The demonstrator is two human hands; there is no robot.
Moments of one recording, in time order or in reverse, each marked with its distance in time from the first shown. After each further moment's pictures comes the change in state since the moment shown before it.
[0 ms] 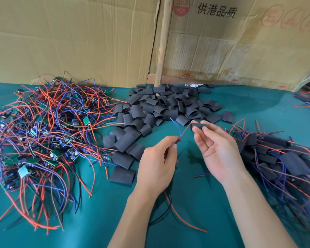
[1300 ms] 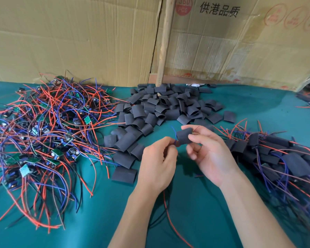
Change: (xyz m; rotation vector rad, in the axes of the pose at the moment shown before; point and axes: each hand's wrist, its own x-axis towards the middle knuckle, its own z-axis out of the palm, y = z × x) left_hand 0.001 0.011 -0.004 -0.070 0.007 -0.058; right_hand -0.007 0.010 0.004 -0.296 -0.325 0.080
